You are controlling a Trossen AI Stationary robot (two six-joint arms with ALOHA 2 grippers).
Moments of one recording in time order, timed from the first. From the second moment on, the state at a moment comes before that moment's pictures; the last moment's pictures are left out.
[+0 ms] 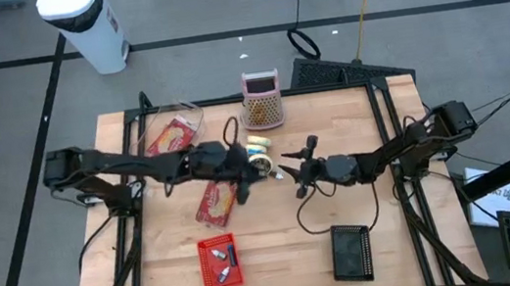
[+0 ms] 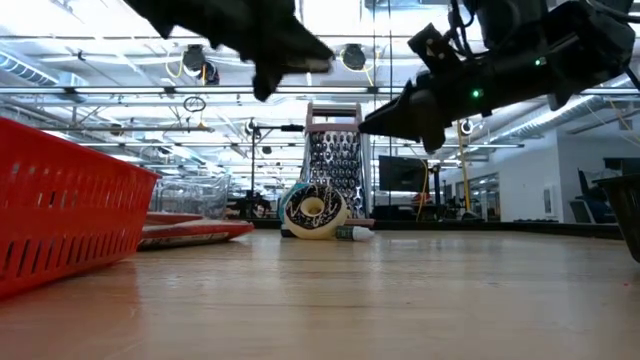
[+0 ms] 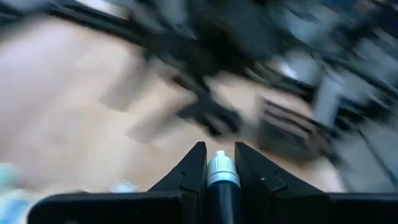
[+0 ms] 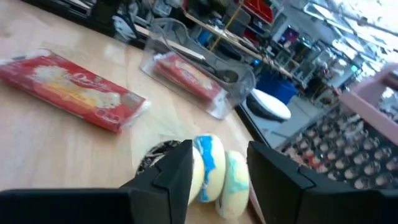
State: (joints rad) left arm 0.01 1.46 0.92 0.15 0.11 -0.30; right arm 0.13 1.56 0.50 0.91 0.56 -0.42
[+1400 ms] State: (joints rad) left arm -0.32 1.48 0.91 -0.43 -0.01 -0.64; right arm 0.08 1.56 0.50 0.84 0.55 -0.35
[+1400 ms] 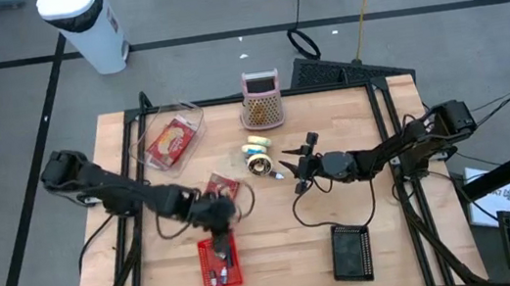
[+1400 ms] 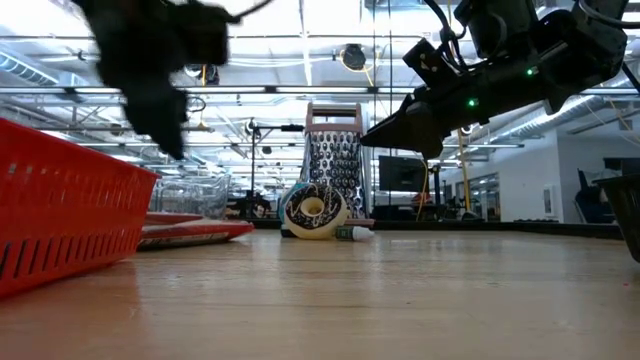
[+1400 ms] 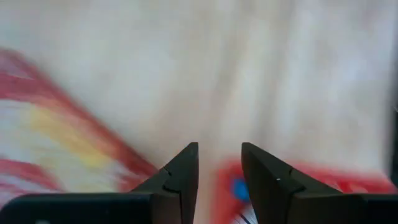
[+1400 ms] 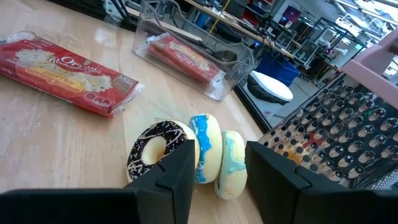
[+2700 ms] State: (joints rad) left arm 0.01 1.76 0.91 -0.42 -0.18 -0.85; right arm 0.08 1.56 0.50 0.81 0.55 -0.33
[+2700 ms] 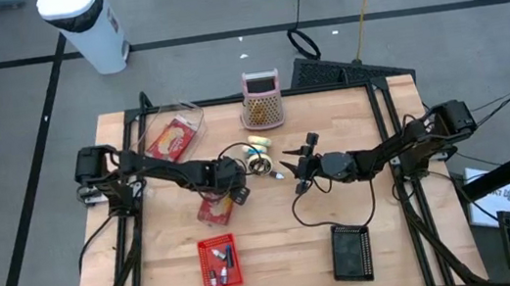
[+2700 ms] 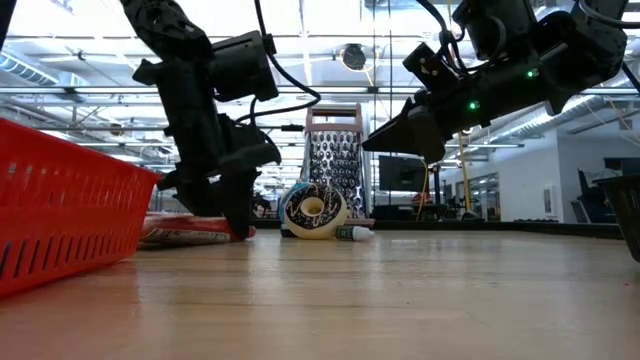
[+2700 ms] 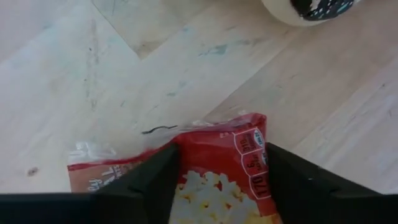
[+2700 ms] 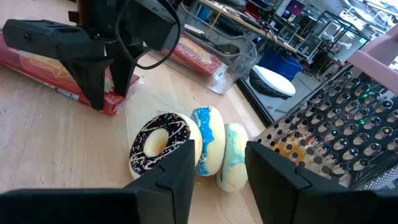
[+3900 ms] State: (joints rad) left arm 0.06 1.18 0.91 -0.69 -0.40 -0.71; right arm 0.08 1.56 0.50 0.80 0.55 -0.33
